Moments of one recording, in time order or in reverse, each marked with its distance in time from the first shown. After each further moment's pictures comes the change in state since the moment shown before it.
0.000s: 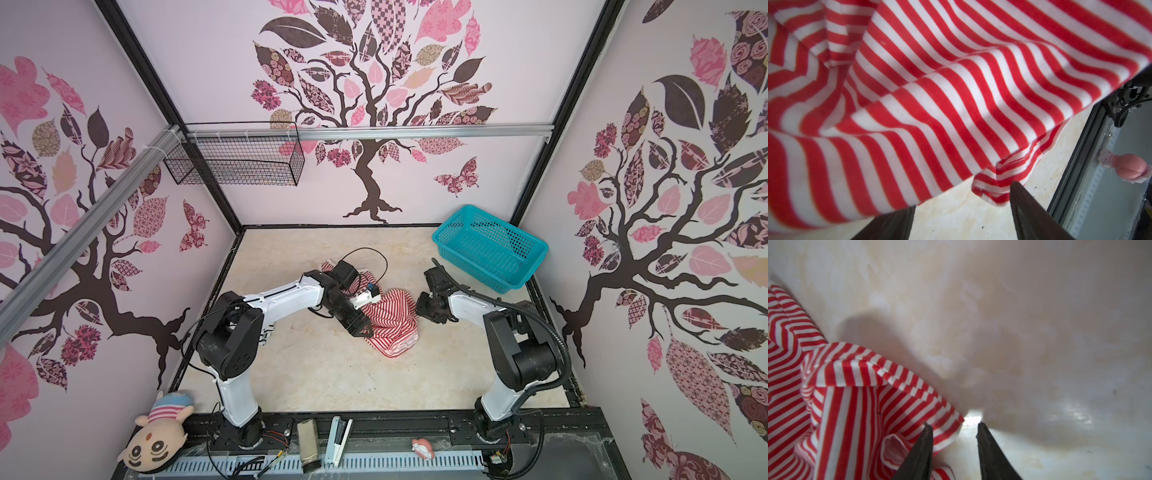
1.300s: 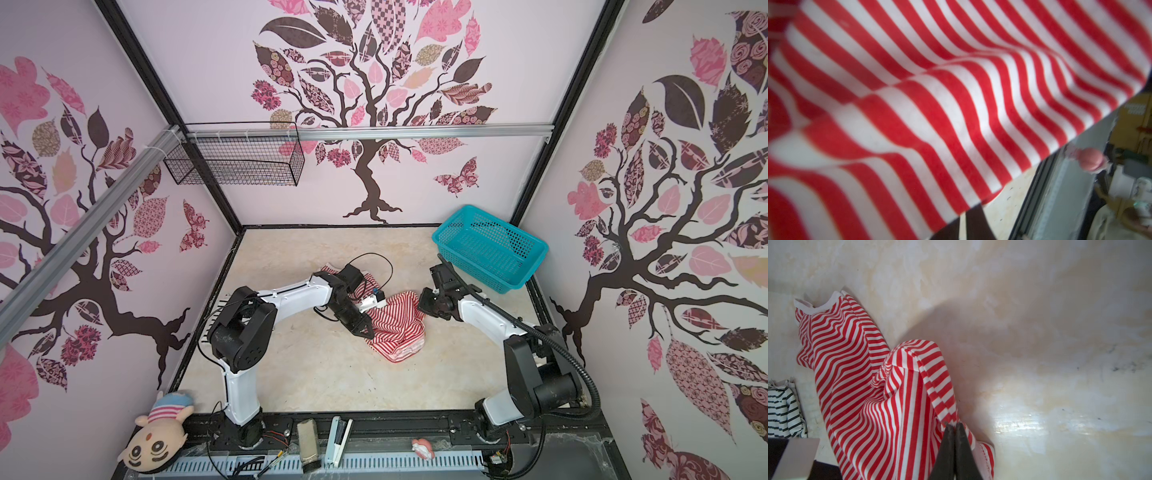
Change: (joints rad) left arm -0.019 0.083 0.047 -0.060 0.138 -0.009; right arm 0.000 -0.210 -0.023 -0.095 -0.015 -0.040
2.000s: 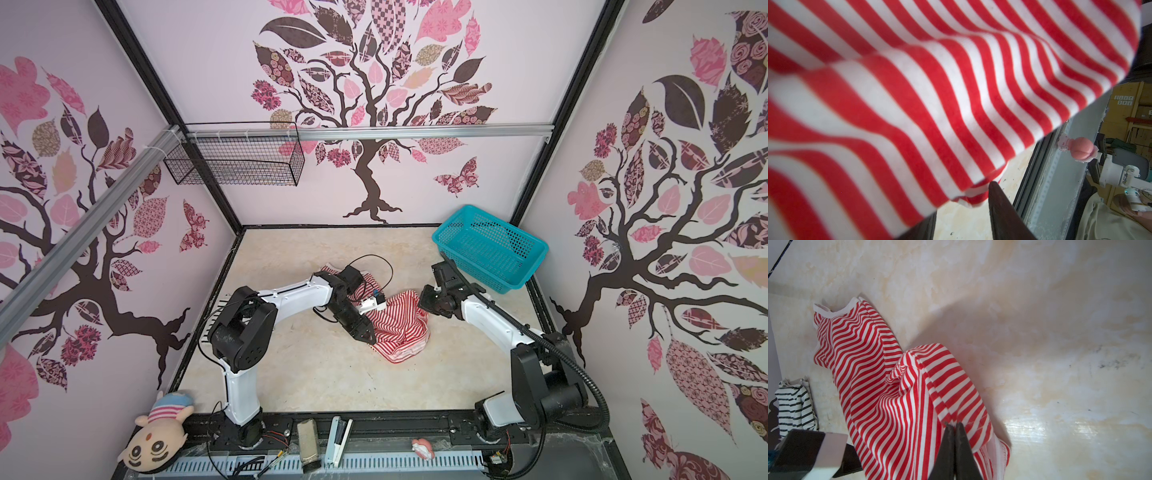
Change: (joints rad) left arm 0.000 0.011 0.000 -0.035 0.023 0.022; right arm 0.000 -0.041 0.022 -0.038 0.002 0.004
